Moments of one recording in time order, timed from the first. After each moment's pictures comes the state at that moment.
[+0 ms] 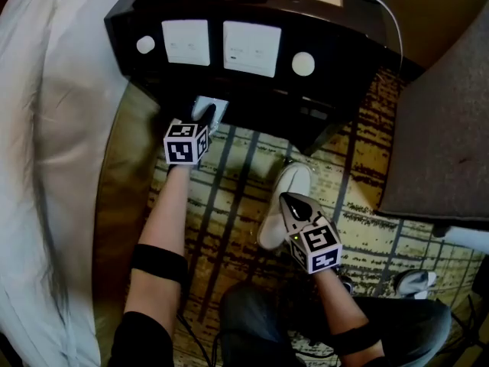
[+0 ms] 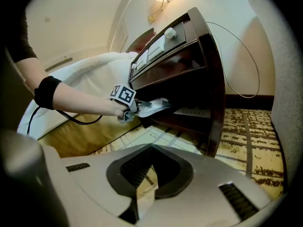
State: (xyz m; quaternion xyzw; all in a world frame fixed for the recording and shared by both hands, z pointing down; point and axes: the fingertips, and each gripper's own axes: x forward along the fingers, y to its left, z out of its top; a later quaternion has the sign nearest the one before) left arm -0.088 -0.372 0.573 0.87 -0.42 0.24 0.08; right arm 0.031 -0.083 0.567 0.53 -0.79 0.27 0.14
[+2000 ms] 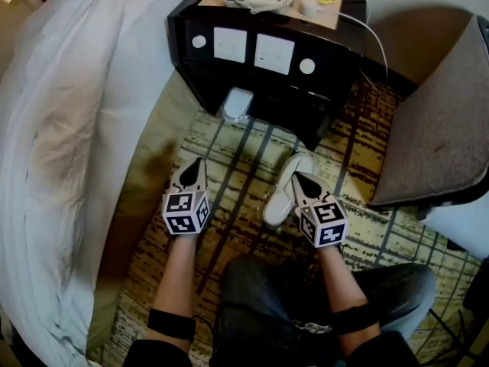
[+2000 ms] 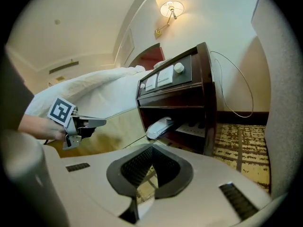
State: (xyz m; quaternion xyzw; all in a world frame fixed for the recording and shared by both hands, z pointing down) left arm -0.192 -0.124 0.456 0.82 -0.52 0.20 0.12; right arm 0.043 -0.049 0.483 0.54 -0.80 0.23 0.11
